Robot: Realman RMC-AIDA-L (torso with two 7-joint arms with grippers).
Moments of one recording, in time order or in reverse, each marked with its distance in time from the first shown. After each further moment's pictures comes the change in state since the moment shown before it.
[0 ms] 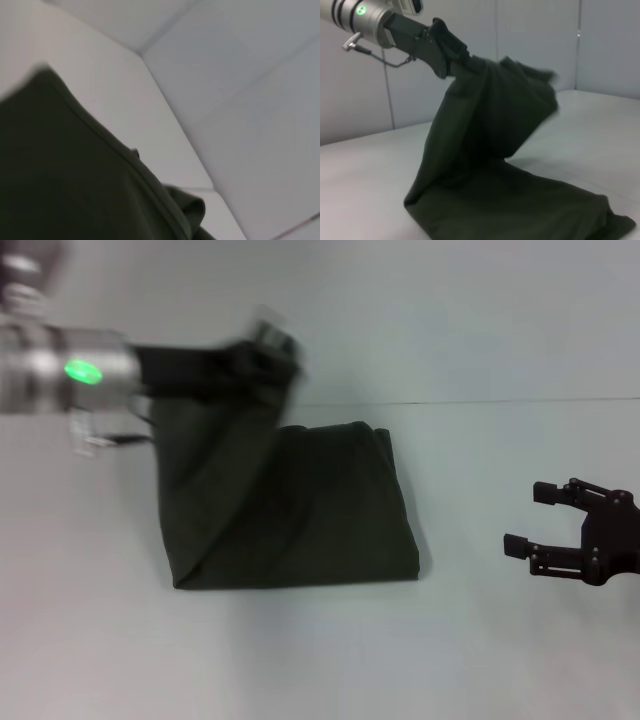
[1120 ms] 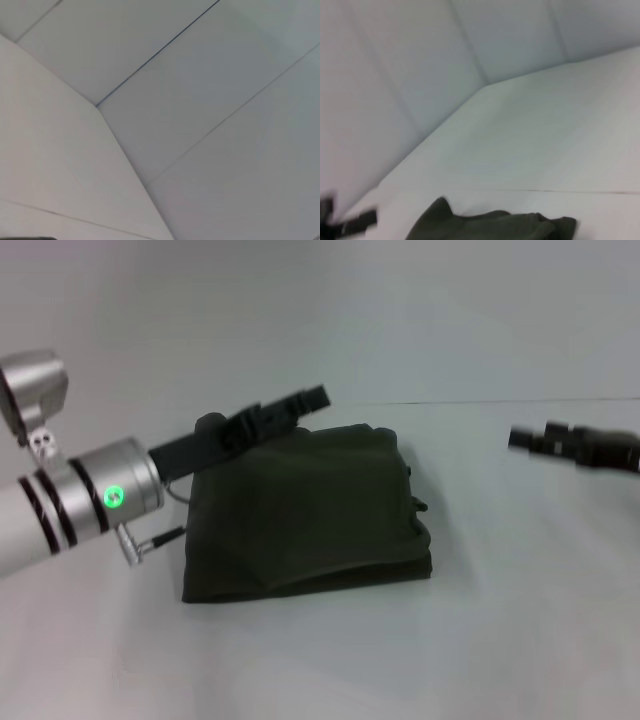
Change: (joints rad) left arm 0.227 -0.122 0.169 -0.180 -0.544 -0.120 0.449; right arm 0.127 -0.038 0.018 0.013 0.002 0.199 0.605
